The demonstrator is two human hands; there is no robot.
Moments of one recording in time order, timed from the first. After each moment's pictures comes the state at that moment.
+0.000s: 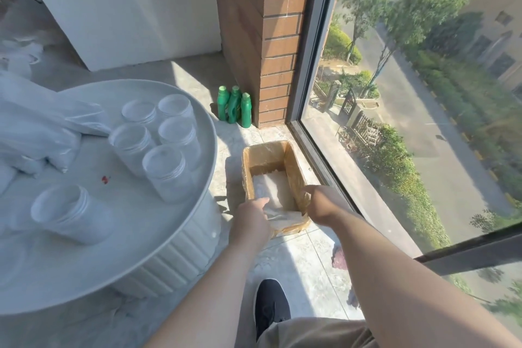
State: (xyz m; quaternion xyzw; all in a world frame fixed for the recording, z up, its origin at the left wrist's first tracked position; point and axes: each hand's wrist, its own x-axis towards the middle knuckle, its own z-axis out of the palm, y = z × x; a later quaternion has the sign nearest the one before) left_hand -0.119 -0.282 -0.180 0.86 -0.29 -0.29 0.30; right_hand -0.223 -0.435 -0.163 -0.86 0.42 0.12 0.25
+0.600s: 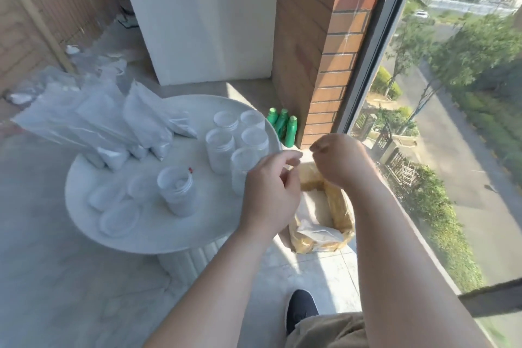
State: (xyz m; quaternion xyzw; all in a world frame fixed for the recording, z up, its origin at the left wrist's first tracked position) left_hand -0.103 -0.191 -0.026 0.76 -0.35 0.03 0.55; right_hand -0.146 -0.336 0.014 -0.89 0.37 -0.09 0.24
